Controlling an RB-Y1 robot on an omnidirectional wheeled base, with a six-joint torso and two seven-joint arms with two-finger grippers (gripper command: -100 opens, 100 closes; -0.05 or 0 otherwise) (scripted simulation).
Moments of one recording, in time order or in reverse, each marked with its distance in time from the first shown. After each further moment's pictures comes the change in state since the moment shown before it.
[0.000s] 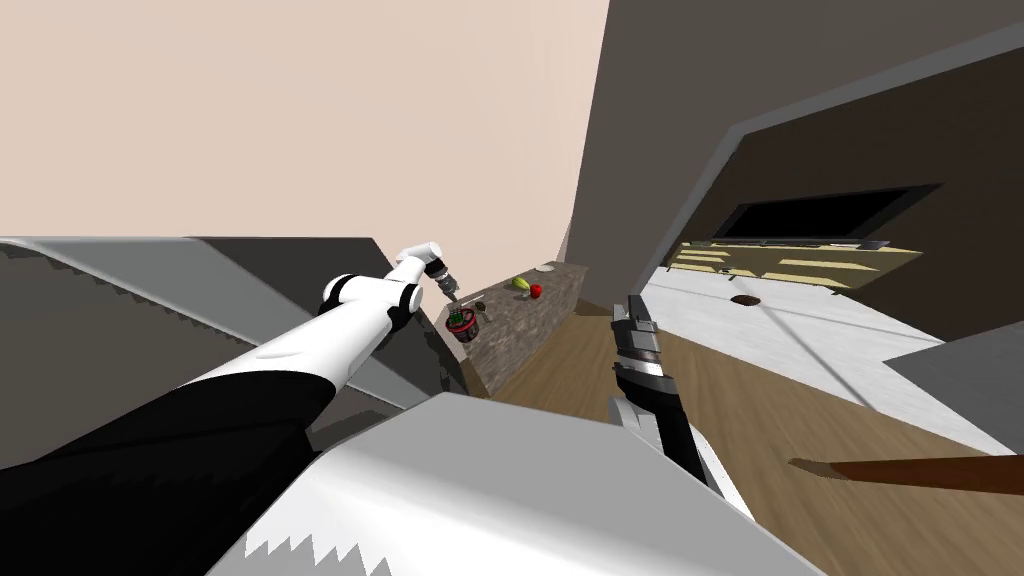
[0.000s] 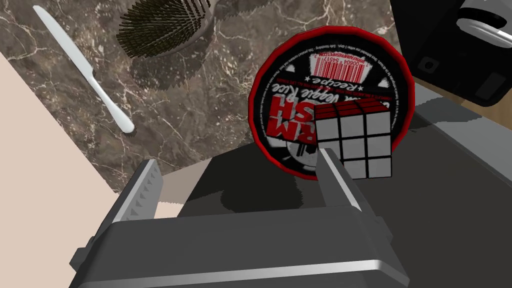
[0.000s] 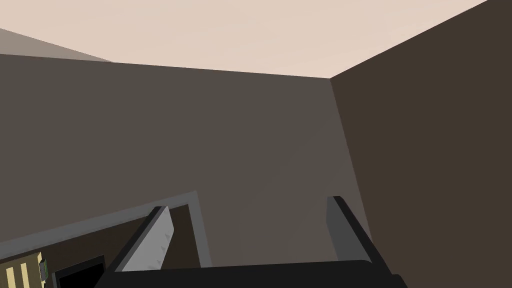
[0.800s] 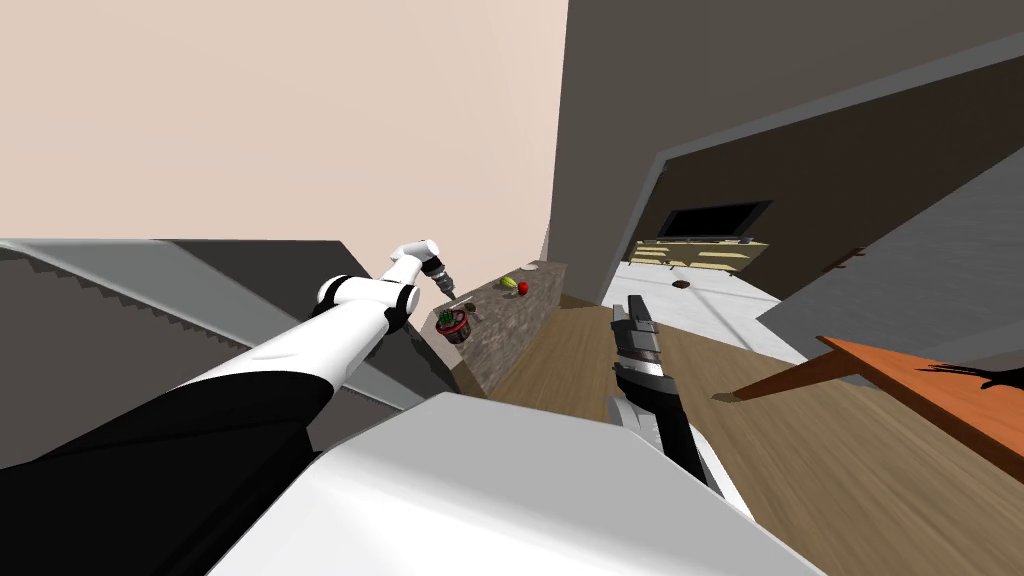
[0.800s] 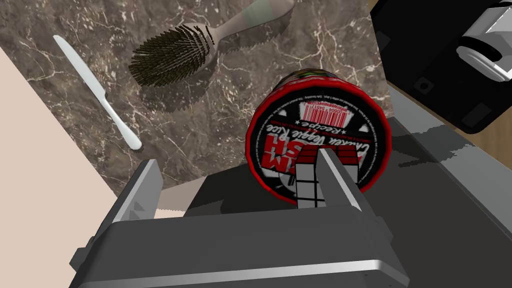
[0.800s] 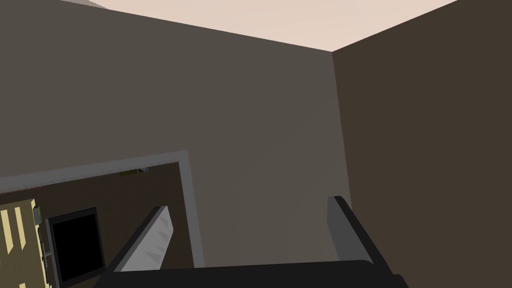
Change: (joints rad) left arm 0.018 0.026 -0.008 -0.061 -0.008 0.008 0.167; right arm 0.000 0.000 0.000 0.000 0.000 0.000 0.000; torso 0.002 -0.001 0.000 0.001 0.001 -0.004
